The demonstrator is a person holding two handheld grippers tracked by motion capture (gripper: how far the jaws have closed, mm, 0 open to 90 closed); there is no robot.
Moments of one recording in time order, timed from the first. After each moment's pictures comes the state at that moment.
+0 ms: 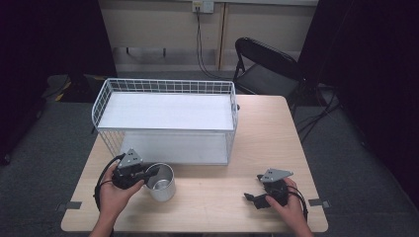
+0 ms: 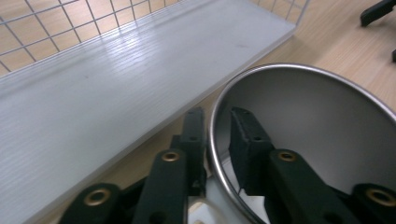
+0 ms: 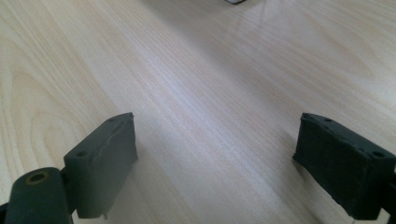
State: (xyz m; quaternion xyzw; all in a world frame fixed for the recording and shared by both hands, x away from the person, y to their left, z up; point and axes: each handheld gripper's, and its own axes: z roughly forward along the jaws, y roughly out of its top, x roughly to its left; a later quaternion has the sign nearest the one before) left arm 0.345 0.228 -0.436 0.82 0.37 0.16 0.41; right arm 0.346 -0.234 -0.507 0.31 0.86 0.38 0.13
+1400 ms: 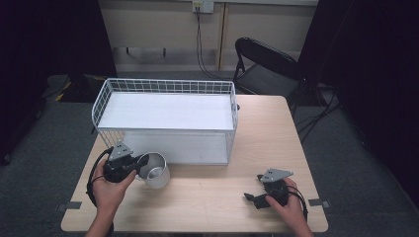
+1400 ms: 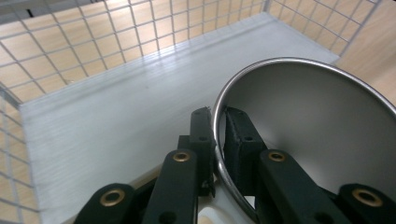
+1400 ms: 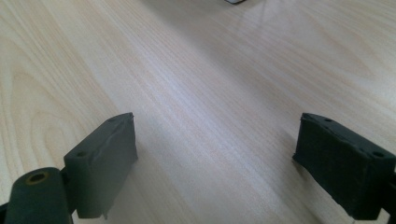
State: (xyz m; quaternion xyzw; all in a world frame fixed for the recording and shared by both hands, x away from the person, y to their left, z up) left arm 0.349 0.244 -0.412 0.78 0.43 0.21 0.41; right arm 0.346 -0.234 -0.506 0.31 0.86 0.38 0.13
